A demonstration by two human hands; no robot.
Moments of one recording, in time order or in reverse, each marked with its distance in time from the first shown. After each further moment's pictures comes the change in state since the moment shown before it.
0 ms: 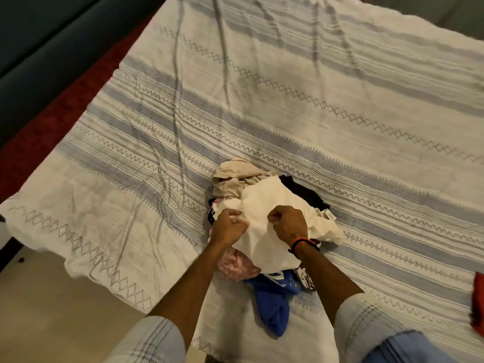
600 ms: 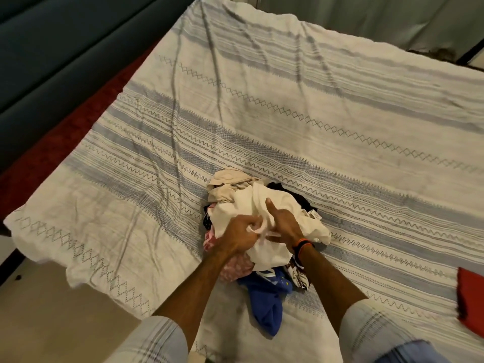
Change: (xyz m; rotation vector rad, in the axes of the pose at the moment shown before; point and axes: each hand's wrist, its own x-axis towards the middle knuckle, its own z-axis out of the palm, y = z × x) left_hand -0.060 0.026 0.021 0.238 -0.176 0.545; right_hand -0.039 0.003 -0.023 0.706 -0.109 0.303
